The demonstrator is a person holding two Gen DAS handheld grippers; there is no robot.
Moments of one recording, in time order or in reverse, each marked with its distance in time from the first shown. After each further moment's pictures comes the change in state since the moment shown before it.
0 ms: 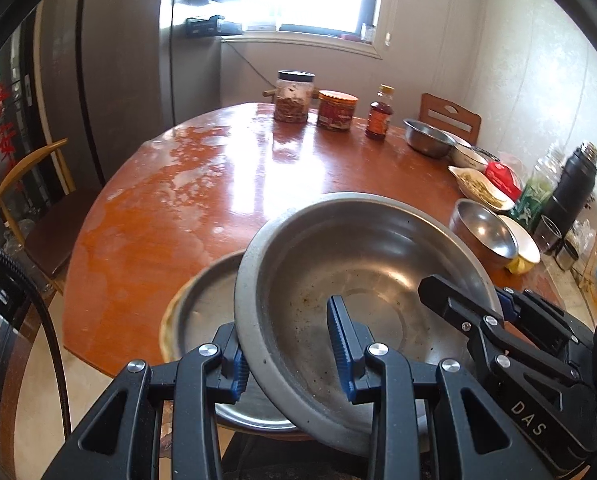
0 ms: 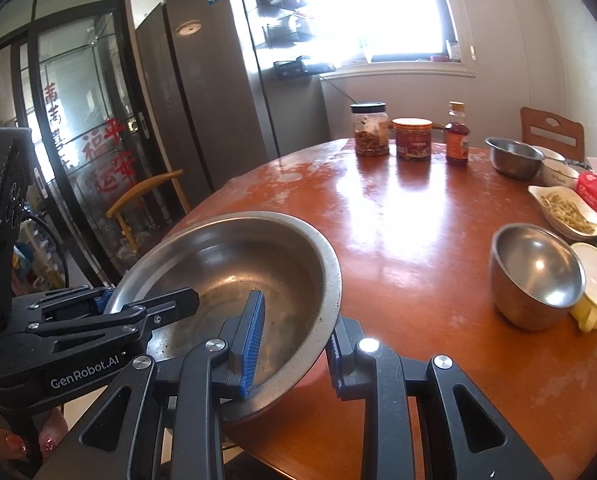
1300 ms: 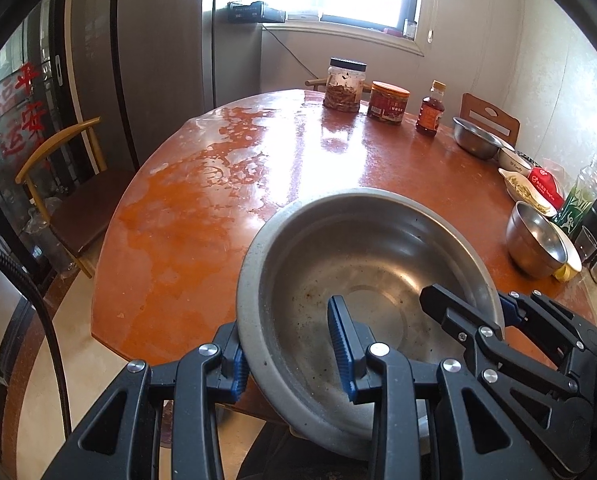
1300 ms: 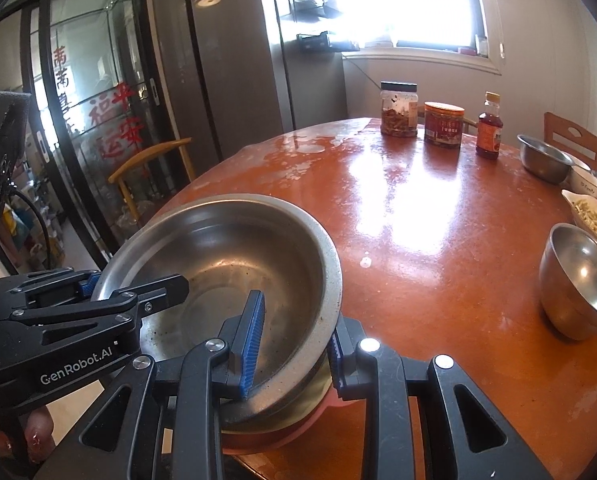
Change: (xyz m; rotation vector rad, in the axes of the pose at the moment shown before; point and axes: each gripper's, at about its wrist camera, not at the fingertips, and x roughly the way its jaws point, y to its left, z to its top) left arm 0.019 0.055 -0.008 -0.072 0.023 0.114; right arm 0.058 0.042 -0.005 -0.101 0.078 0.024
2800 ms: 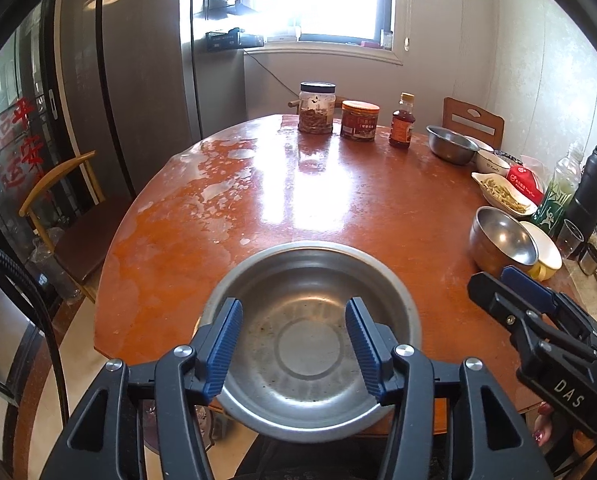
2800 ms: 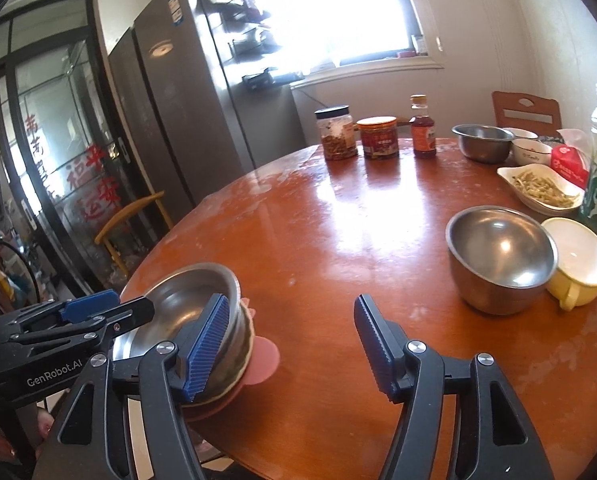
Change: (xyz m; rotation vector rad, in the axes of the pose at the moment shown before) left arm -0.040 -0.057 0.008 0.065 -0.067 0.016; right arm -0.076 -0.075 -0.009 0.201 -0.129 -0.047
